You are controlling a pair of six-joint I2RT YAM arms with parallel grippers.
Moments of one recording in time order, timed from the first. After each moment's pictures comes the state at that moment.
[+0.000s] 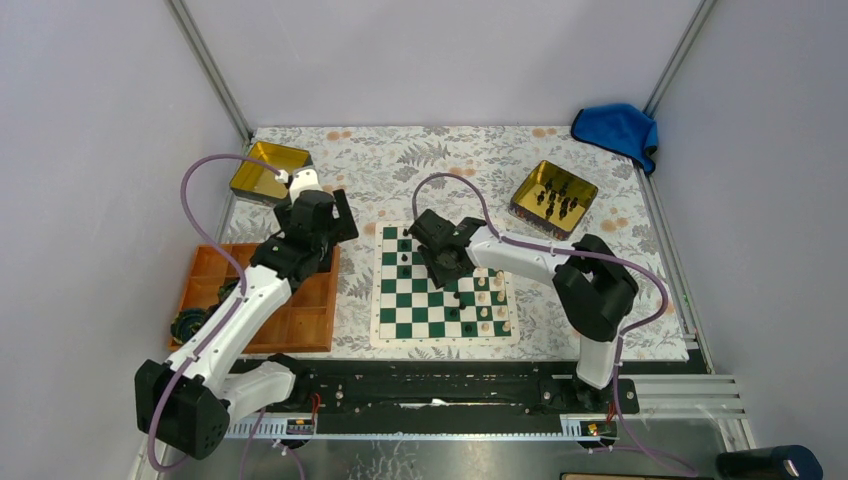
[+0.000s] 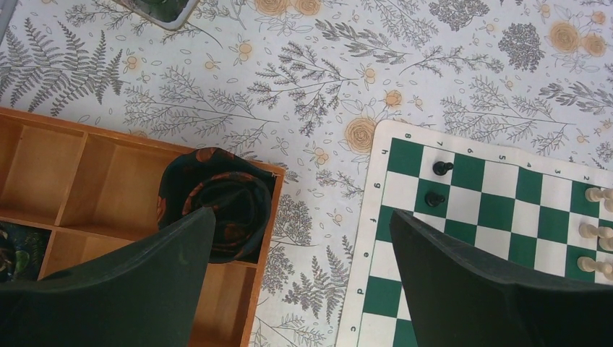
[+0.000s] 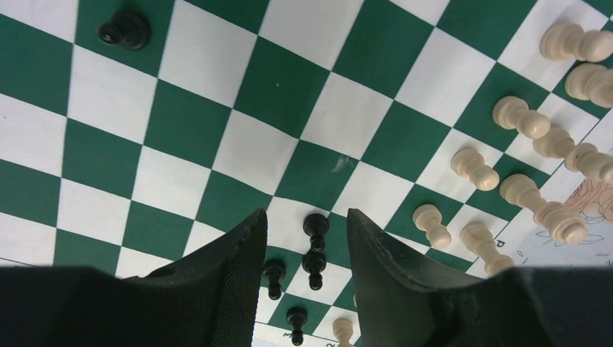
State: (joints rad) left arm -0.37 1.07 0.88 -0.45 -0.43 -0.45; right arm 0.90 1.87 1.33 -0.69 0.20 0.39
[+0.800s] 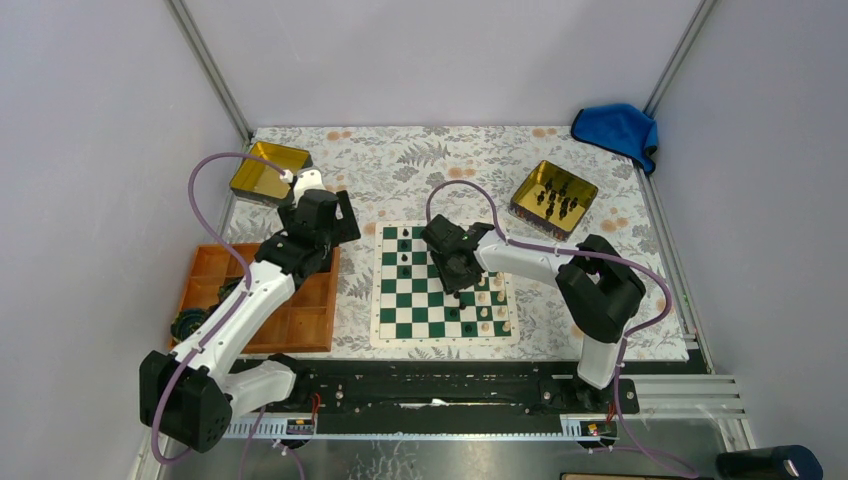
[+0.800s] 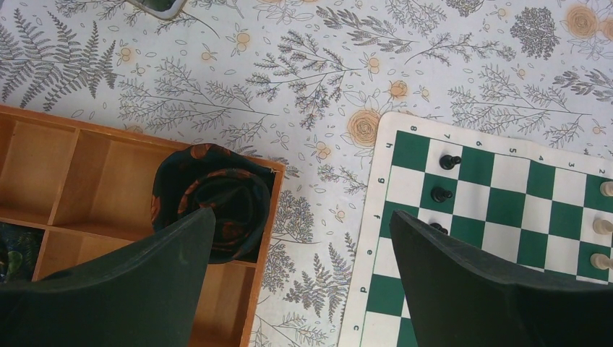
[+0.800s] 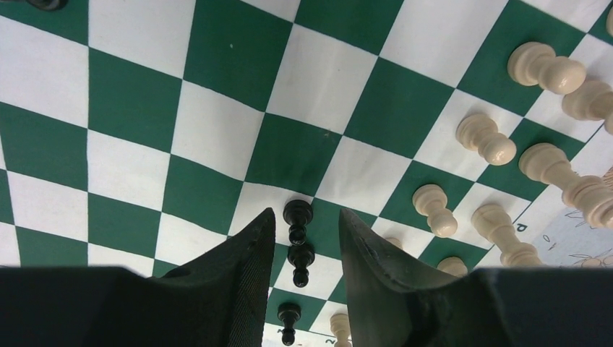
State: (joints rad) left arm -0.37 1.11 0.88 -0.45 -0.42 -0.45; right arm 0.86 1.83 1.22 -0.66 0.16 0.44
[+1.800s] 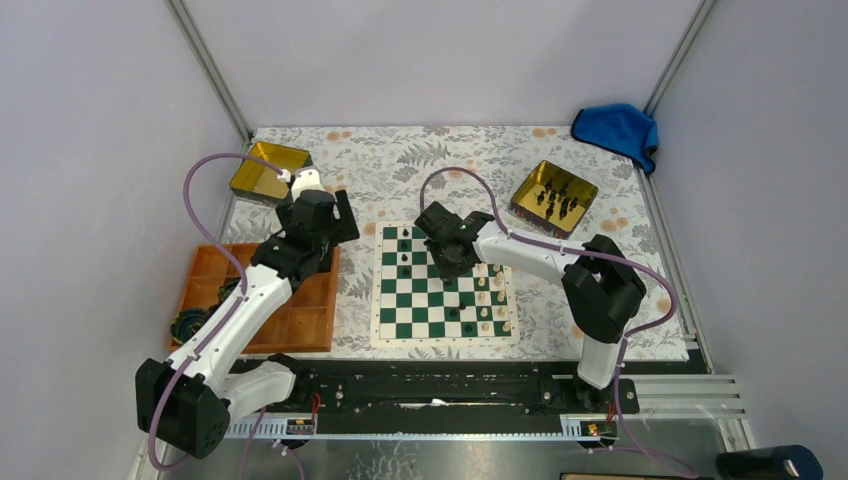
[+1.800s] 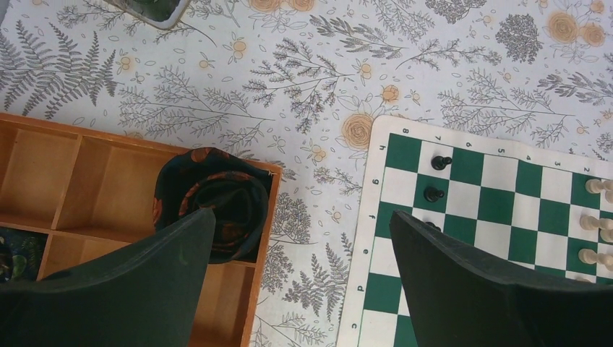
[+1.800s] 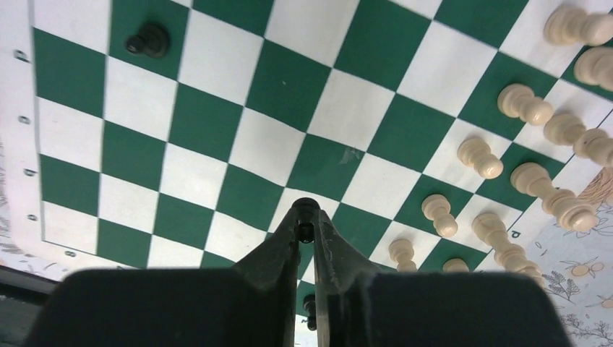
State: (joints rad) left arm -0.37 1.09 0.88 -0.45 -0.41 -0.44; right arm 0.86 1.83 1.31 -0.70 0.14 0.45
